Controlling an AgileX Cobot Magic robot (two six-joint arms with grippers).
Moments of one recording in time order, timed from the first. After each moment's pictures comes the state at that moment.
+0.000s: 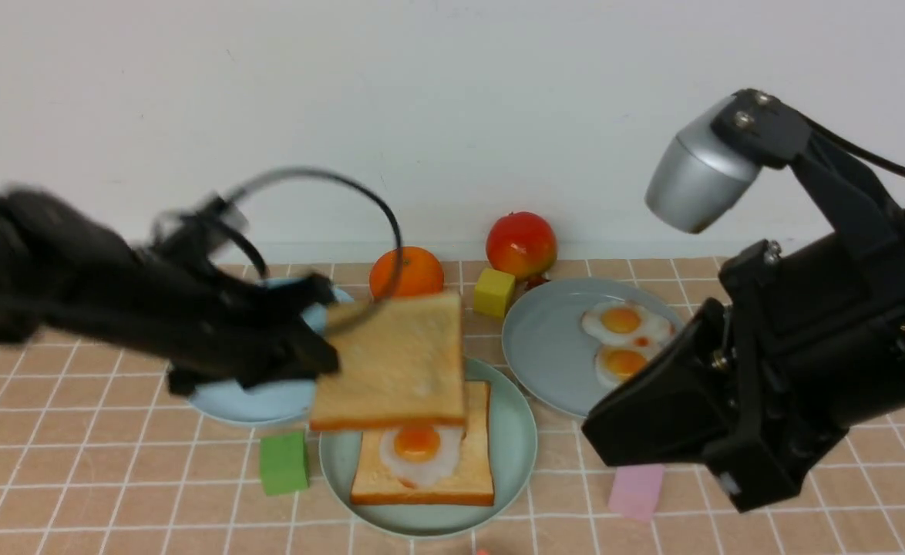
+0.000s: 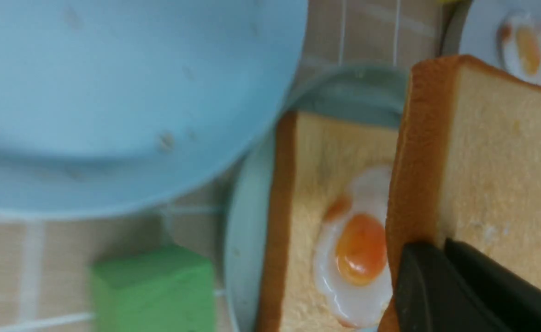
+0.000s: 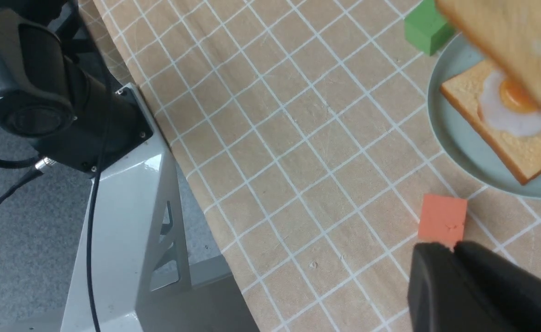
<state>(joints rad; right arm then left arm) 0.59 1.21 -1.20 0.61 1.06 -0.47 -0.20 1.67 -0.95 -1.02 0.50 0.38</state>
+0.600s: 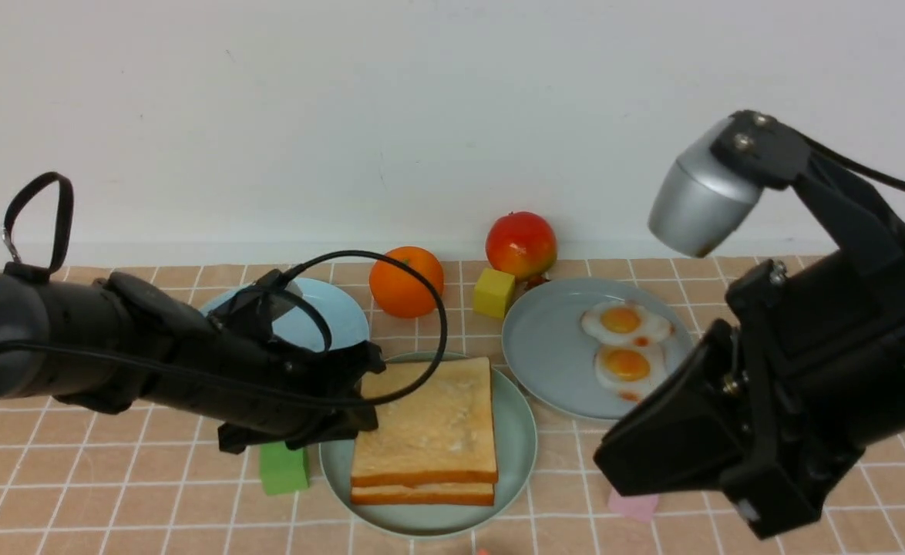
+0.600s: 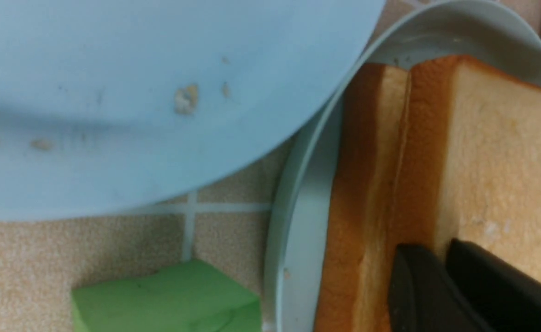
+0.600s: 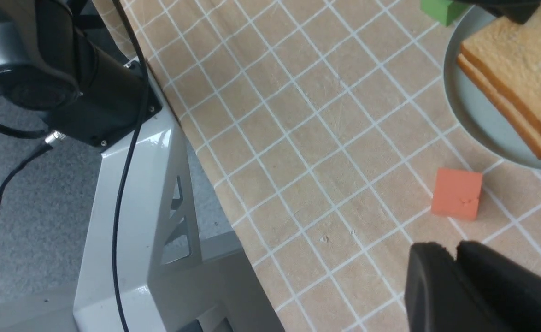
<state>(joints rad) 0.59 1.21 -1.20 0.61 1.12 -0.45 -0.27 1.80 -0.93 -1.12 0.39 0.47</state>
